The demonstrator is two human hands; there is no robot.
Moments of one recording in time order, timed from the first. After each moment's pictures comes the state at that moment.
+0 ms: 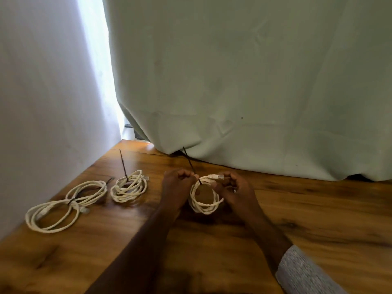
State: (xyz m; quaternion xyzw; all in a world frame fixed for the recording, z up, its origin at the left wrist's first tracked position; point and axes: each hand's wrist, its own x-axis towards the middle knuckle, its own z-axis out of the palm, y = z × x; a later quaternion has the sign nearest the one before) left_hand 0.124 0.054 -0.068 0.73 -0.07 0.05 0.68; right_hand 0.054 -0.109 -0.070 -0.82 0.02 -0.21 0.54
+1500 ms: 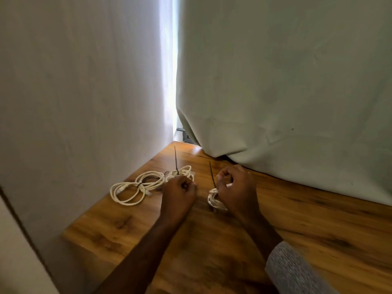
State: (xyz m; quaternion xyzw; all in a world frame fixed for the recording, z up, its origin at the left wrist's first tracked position) left_hand 0.078 0.172 -0.073 0.83 -0.06 0.25 0.50; right_hand 0.069 0.012 -0.049 -0.87 -0.05 -0.37 0.32
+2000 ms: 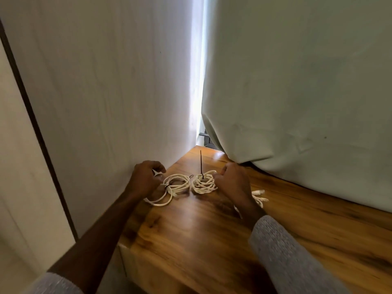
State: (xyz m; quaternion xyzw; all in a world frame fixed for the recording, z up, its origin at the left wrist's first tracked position) left_hand 0.118 0.337 -0.041 0.91 -0.02 0.24 0.34; right_hand 0.124 0.082 -0.031 -0.93 0.01 -0.22 0.28
